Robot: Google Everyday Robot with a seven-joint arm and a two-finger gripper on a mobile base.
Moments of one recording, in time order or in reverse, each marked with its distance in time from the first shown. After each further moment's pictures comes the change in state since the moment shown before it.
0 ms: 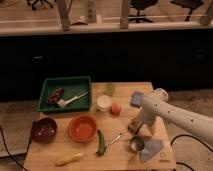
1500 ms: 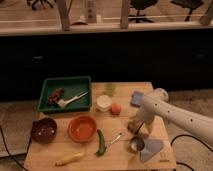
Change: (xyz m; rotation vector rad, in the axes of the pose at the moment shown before) arm 0.004 -0.018 0.004 0.059 0.002 0.025
